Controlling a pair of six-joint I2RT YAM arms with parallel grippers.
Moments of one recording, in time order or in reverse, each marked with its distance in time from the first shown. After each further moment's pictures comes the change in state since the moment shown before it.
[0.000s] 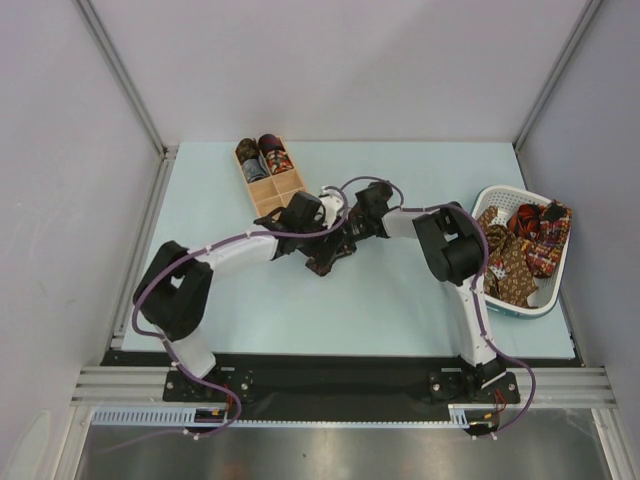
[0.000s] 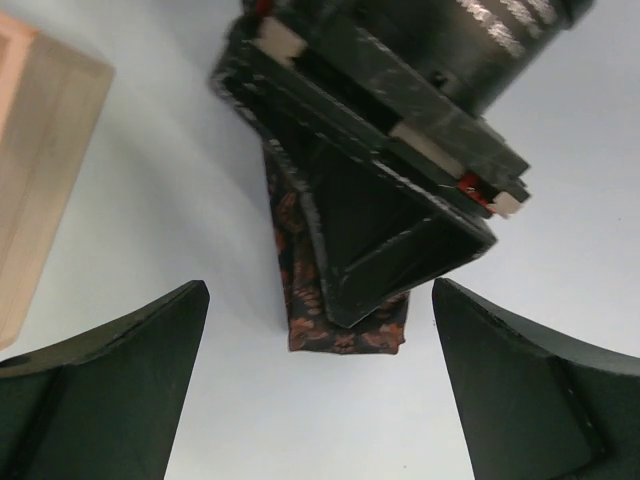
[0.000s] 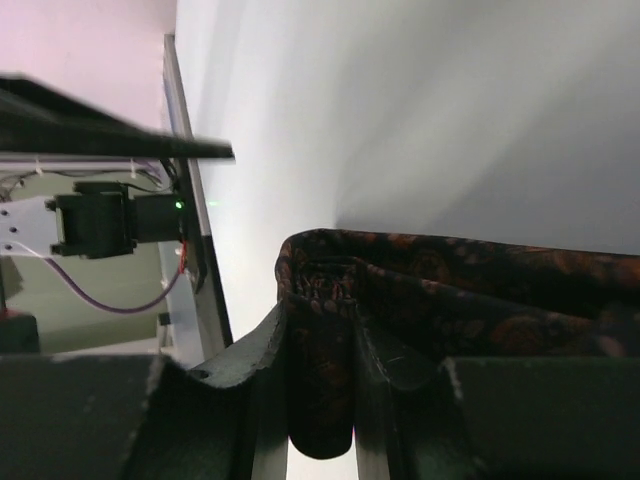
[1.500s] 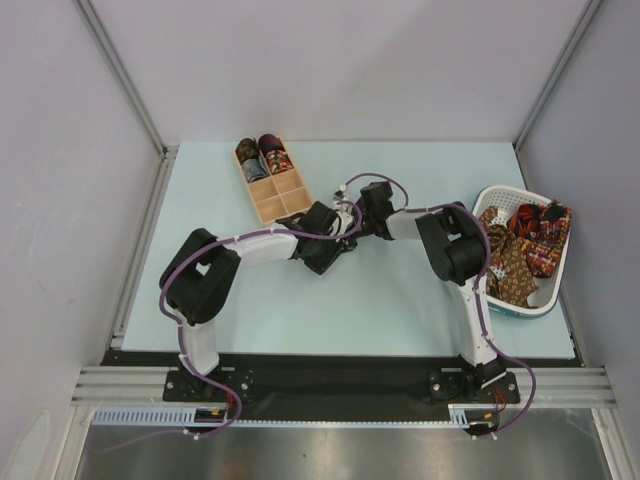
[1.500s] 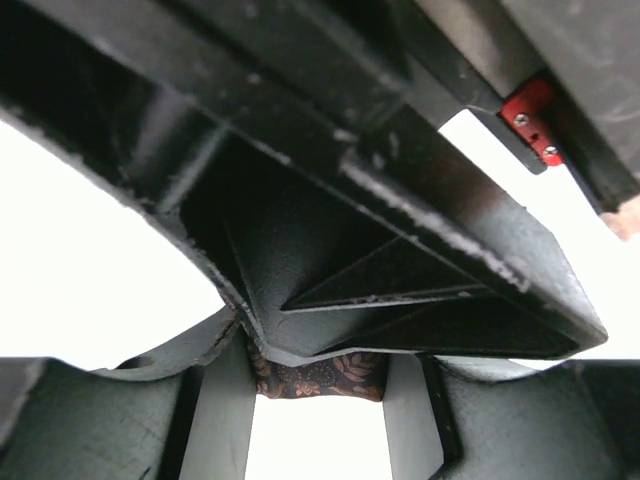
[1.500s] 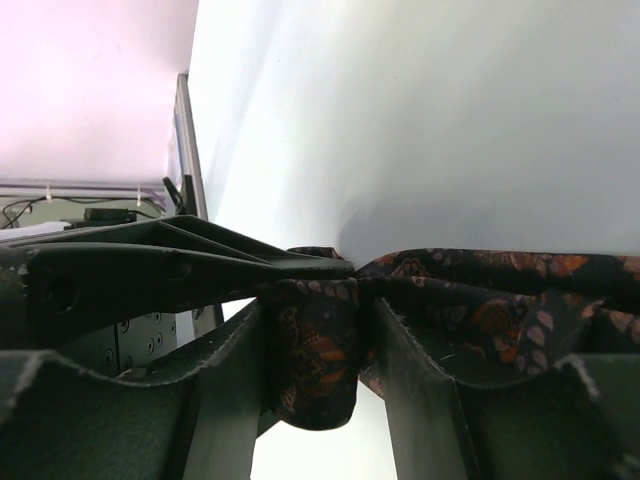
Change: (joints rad) left arm -0.055 0.182 0.094 -0.137 -0.086 -0.016; right arm -0.024 -0.006 -0.051 0.192 0.008 0.102
